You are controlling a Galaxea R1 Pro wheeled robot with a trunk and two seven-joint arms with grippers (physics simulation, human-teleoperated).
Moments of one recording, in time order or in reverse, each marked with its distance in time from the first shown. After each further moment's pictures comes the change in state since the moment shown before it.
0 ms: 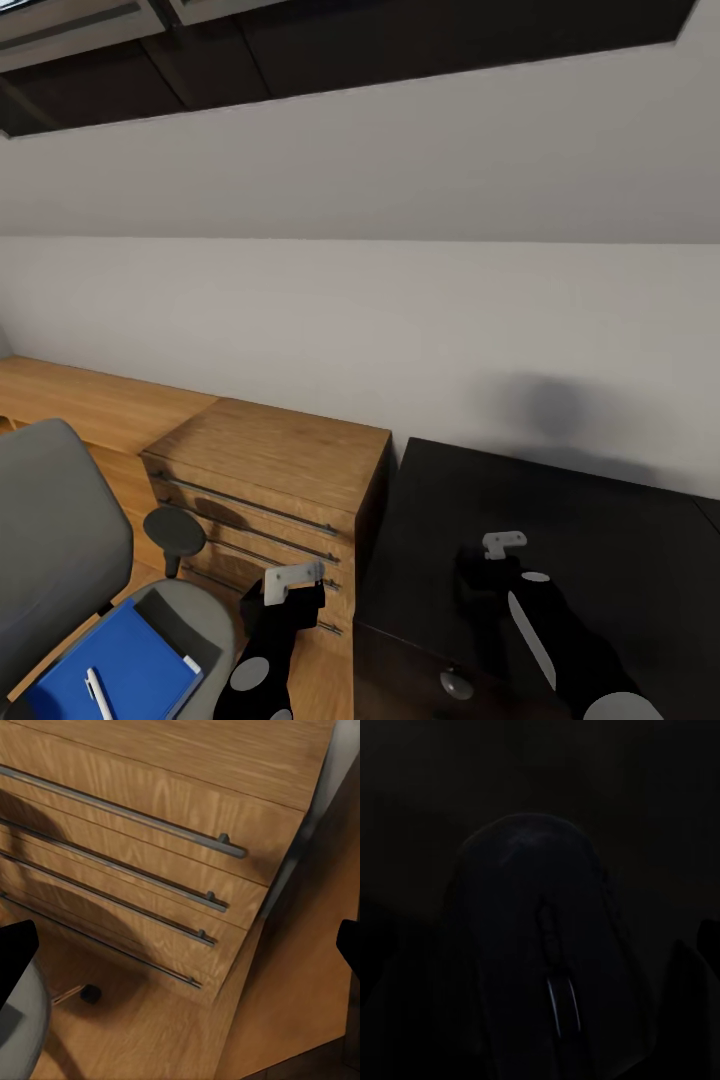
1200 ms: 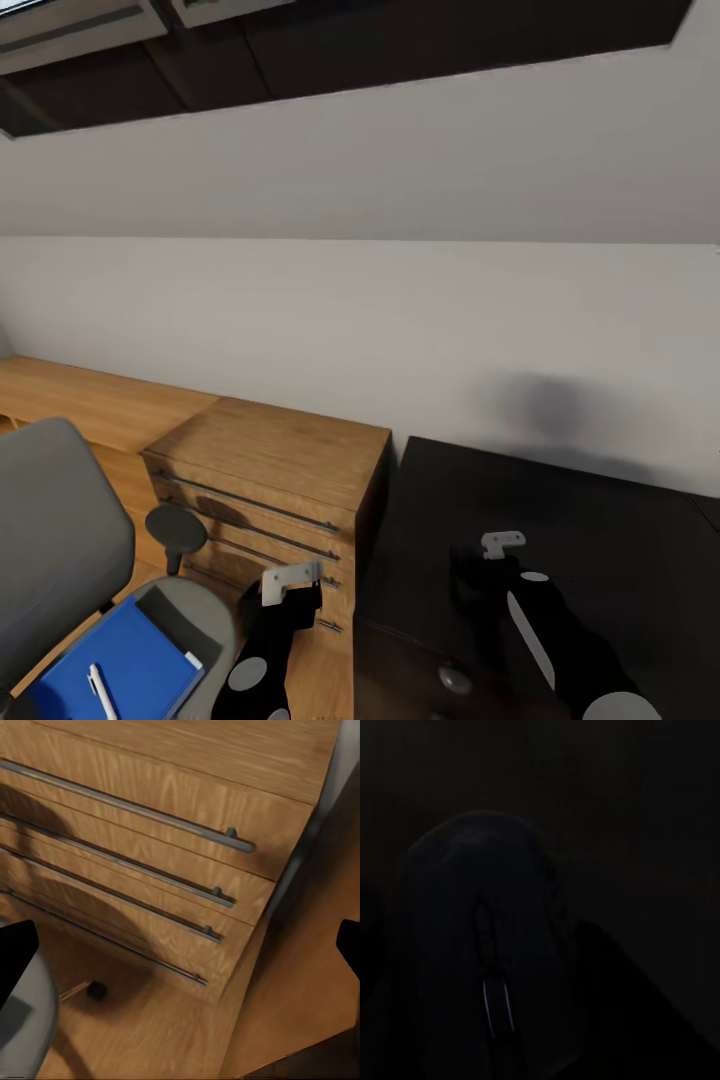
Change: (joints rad) left arm 0.000 0.006 0.006 0.006 0.000 0.000 0.000; right arm 0.000 0.002 0.003 -0.001 0.002 0.000 0.004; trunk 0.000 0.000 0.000
